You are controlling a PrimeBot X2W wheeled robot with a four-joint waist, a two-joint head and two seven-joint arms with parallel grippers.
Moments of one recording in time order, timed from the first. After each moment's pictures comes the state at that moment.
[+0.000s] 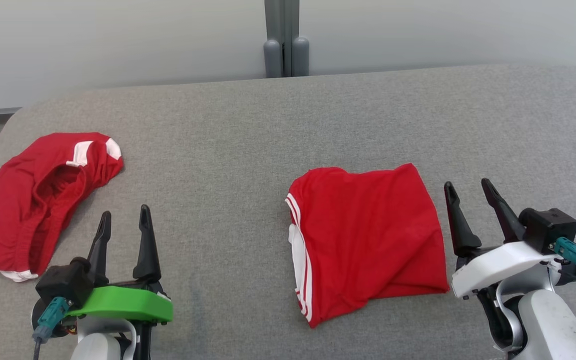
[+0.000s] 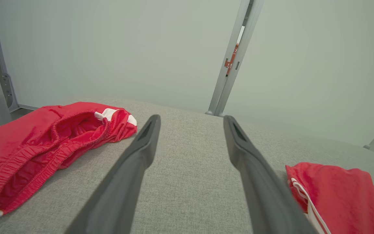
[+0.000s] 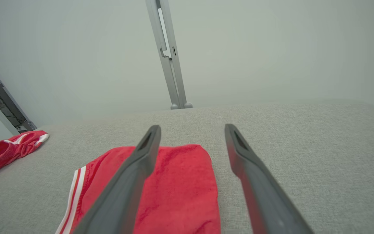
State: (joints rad) left arm -0.13 0.05 -0.03 0.25 -0.35 -0.09 -0.26; right arm -0.15 -0.13 0.07 0.16 0.30 0.13 -0.12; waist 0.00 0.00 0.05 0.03
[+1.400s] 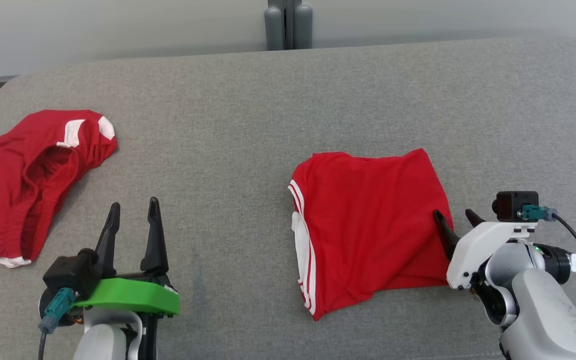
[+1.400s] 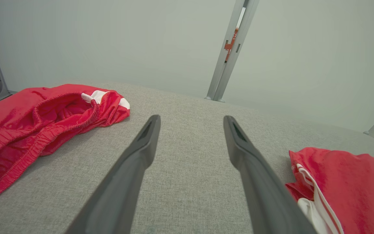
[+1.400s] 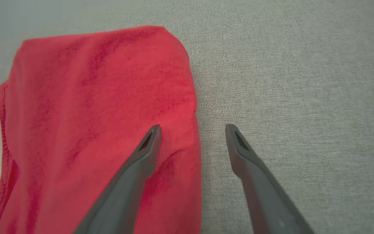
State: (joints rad) left arm -0.15 0.05 -0.06 0.27 -0.35 -0.10 -0.26; right arm -0.30 -0.13 0.05 0.46 0.33 0.13 0.20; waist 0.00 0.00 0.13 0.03
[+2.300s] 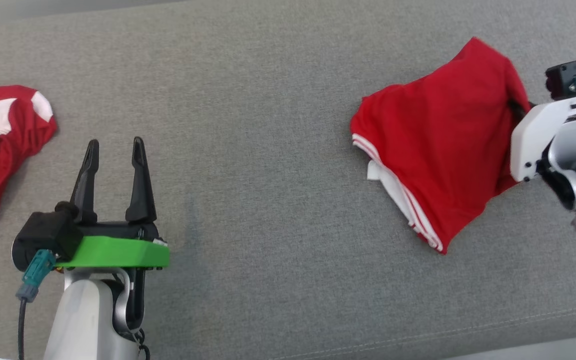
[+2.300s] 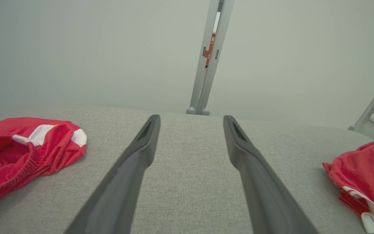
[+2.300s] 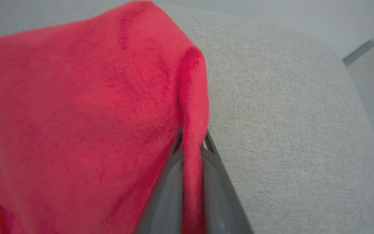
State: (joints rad) left arm -0.26 0.05 -0.03 0.16 -0.28 -0.11 -0.26; right arm -0.70 -0.42 0.24 0.57 0.33 0.13 0.33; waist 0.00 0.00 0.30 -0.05
